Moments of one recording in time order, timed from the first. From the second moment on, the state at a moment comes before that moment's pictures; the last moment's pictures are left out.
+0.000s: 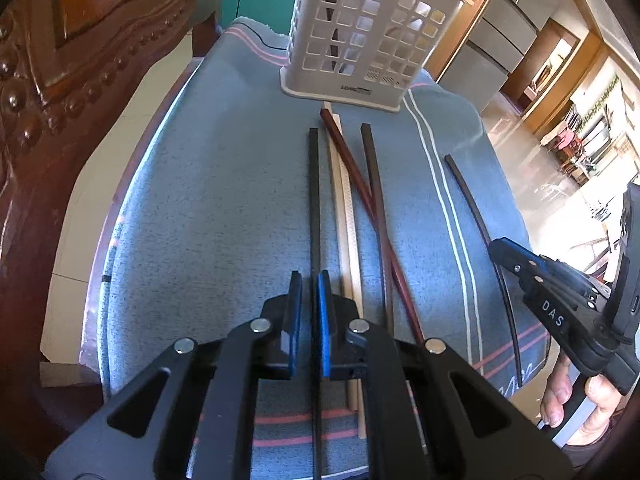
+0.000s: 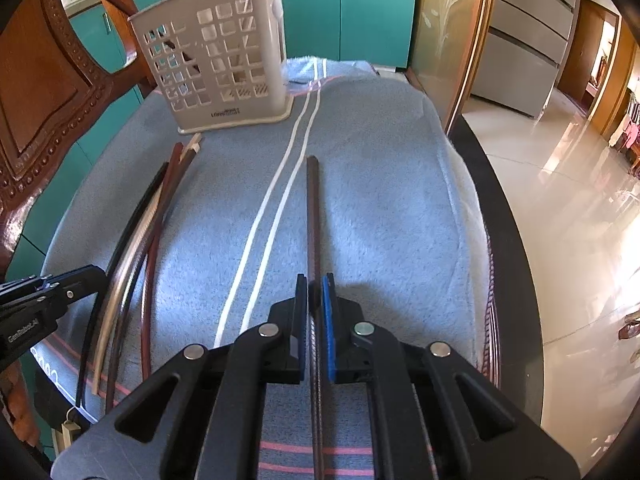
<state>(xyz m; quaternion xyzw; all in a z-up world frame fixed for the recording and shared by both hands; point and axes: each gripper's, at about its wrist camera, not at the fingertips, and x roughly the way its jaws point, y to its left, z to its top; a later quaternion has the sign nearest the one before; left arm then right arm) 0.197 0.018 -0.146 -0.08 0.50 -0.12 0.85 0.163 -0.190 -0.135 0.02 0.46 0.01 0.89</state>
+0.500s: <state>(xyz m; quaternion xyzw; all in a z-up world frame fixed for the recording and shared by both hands) 0.254 0.004 -0.147 -0.06 0.51 -0.11 0.85 0.192 -0.195 -0.136 0.00 0.48 0.00 0.88</state>
